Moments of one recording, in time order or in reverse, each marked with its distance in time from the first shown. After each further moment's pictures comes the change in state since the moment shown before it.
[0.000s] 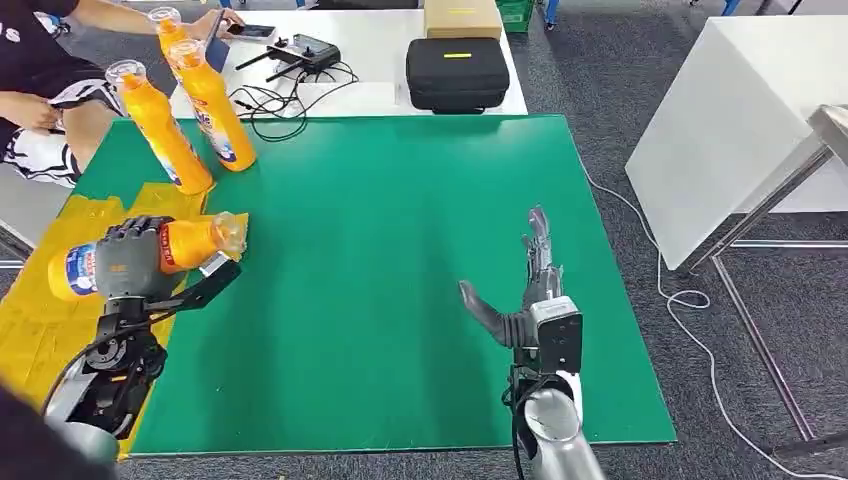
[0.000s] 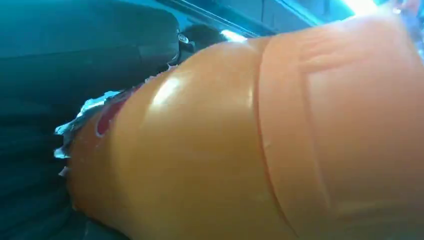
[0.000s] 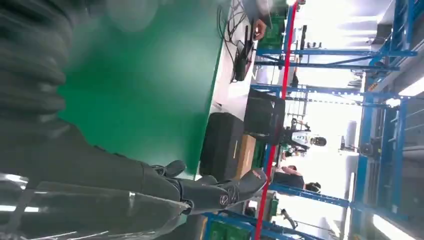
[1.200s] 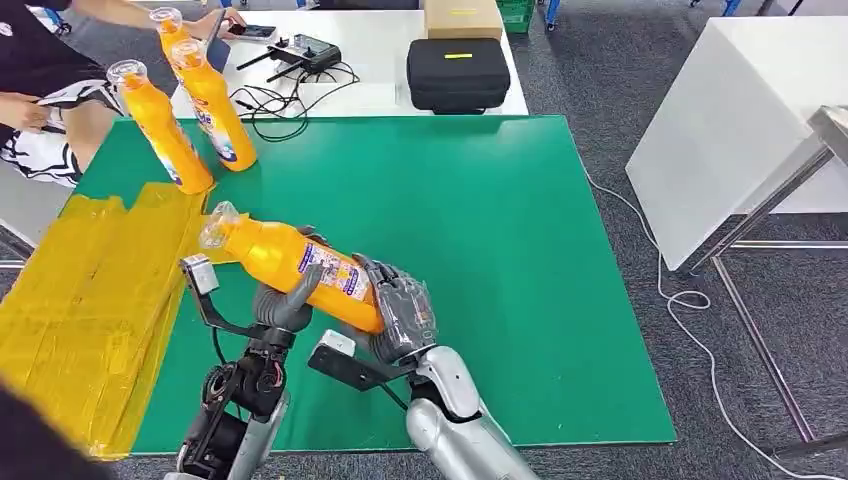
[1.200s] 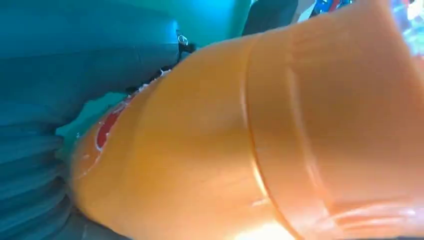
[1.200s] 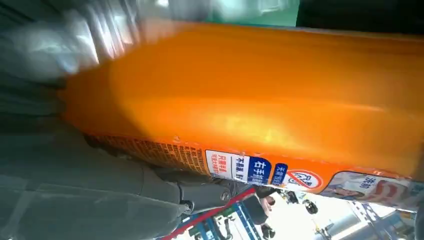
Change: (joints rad) left arm 0.199 -0.418 -0.061 -0.320 1.798 -0.927 -0.283; right arm -0.231 0.172 0.261 0.577 0.825 -0.233 0.267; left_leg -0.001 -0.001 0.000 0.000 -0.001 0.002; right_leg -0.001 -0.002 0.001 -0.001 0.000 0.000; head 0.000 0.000
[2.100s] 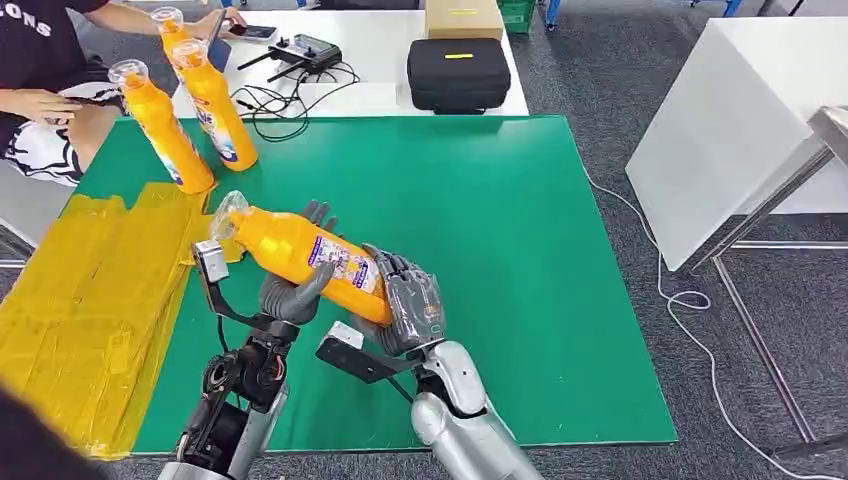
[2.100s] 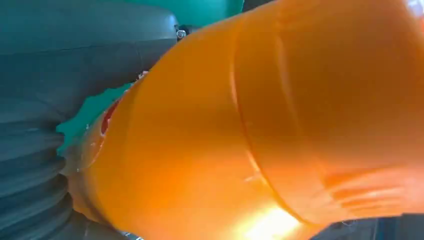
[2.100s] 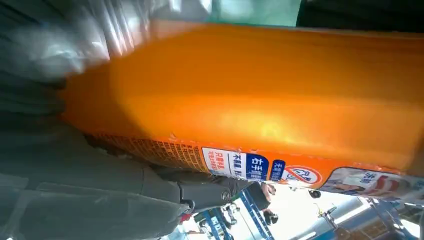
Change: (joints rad) left arm -0.036 0.002 -0.013 0.012 -0.045 -0.100 0.051; right arm 0.000 0.004 -0.053 -0.022 0.043 -0.016 -0.009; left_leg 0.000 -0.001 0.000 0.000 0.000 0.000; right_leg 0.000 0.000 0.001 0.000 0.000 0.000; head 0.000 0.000
